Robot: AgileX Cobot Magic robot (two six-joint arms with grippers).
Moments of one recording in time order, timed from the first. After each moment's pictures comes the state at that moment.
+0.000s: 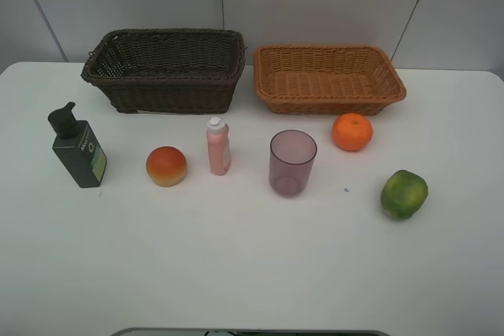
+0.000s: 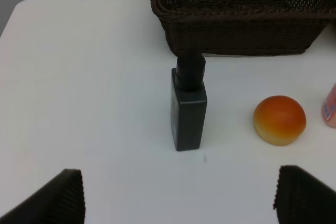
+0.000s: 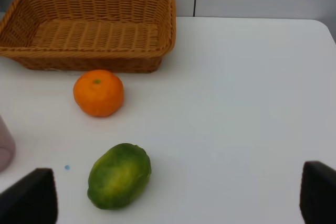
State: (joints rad) left arm 0.03 -0.01 -0.51 -0.07 1.07 0.04; right arm 0.08 0.00 -0.52 -0.12 1.06 0.07
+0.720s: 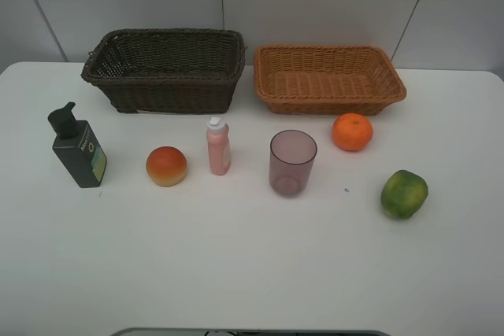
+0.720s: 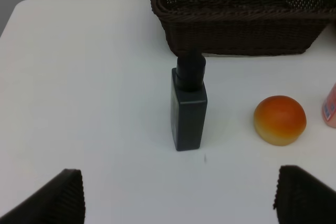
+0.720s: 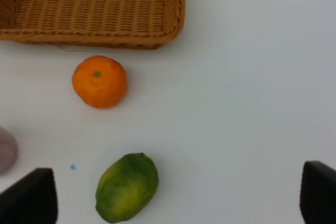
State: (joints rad) left arm 0.03 -0.01 -0.51 -0.07 1.07 0.04; right arm 0.08 0.72 -0.87 -0.11 1.02 0.09
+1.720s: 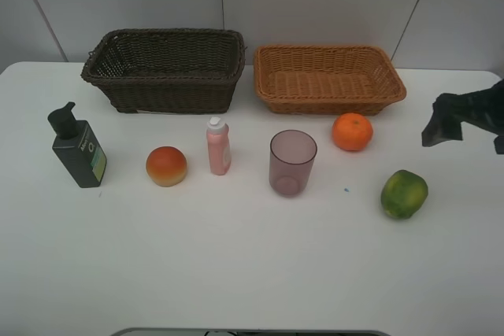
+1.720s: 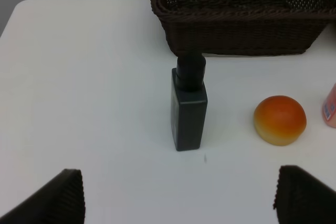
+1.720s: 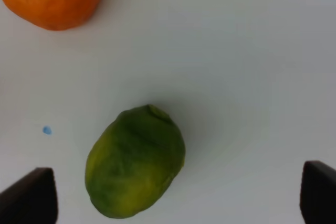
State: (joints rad) left arm 0.03 -0.01 -0.51 -0.07 1.07 0.04; right arm 0.08 1.24 -0.71 -0.09 0.74 0.28
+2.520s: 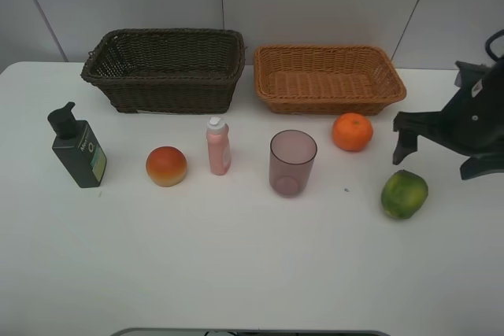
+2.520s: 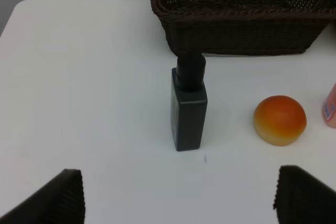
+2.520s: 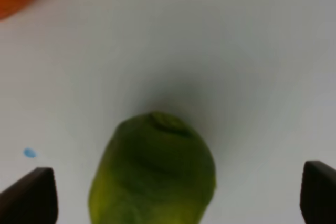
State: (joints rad) left arm 0.03 -0.01 -0.51 -0.07 1.07 0.04; right arm 0.13 1.54 -0.80 -0.10 0.72 0.49
